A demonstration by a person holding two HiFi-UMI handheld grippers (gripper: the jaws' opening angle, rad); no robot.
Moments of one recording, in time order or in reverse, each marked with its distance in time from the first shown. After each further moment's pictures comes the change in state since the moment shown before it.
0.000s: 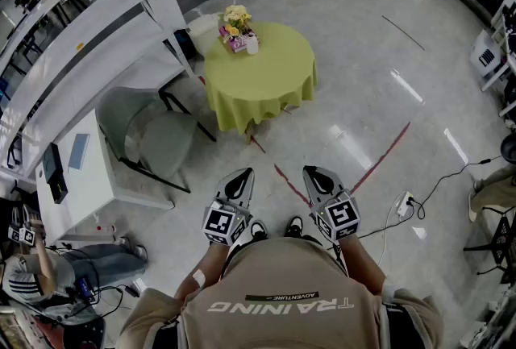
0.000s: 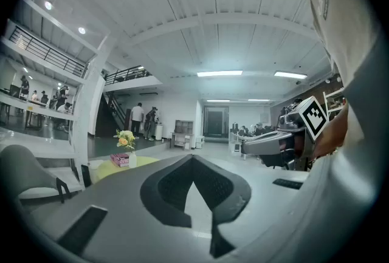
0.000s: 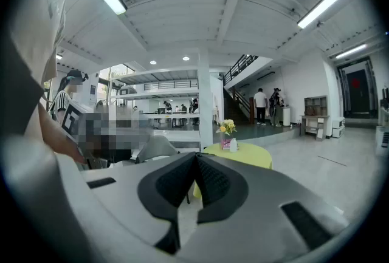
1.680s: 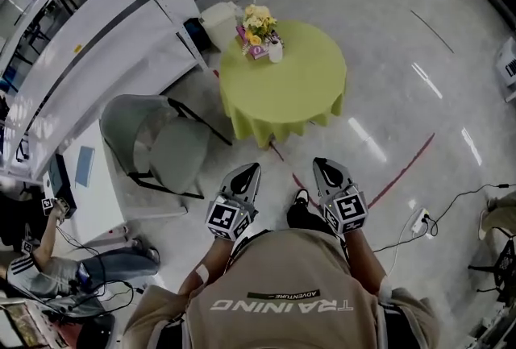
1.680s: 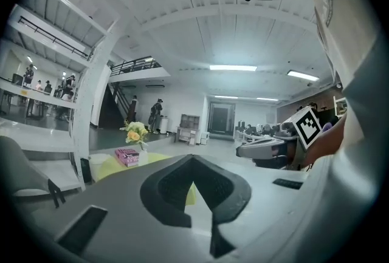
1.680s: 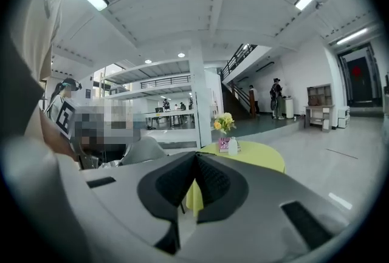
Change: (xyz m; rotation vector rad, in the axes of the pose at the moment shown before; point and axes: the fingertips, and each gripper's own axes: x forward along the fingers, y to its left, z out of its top) left arm 0.147 0.172 -0.009 -0.074 0.021 0.016; right arm 0.217 -0.106 0.001 0.057 0.028 0.006
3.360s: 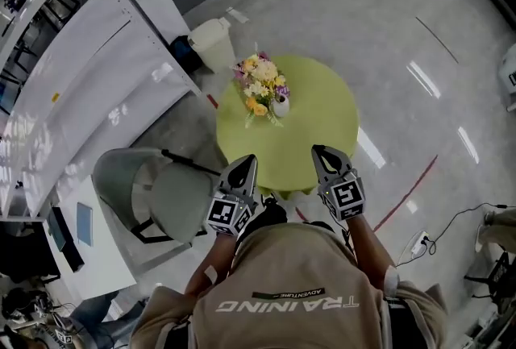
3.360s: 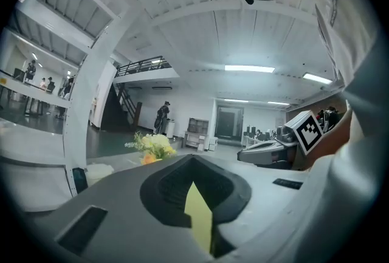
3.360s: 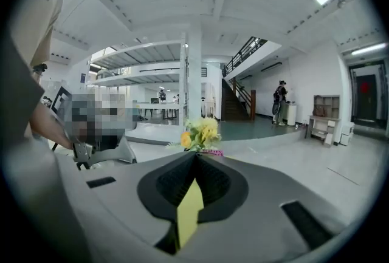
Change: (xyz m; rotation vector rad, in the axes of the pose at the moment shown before) left arm 0.249 0.230 0.068 -0.034 -0.027 0.039; right arm 0.293 -0.172 0.093 -0.093 0.064 -0.023
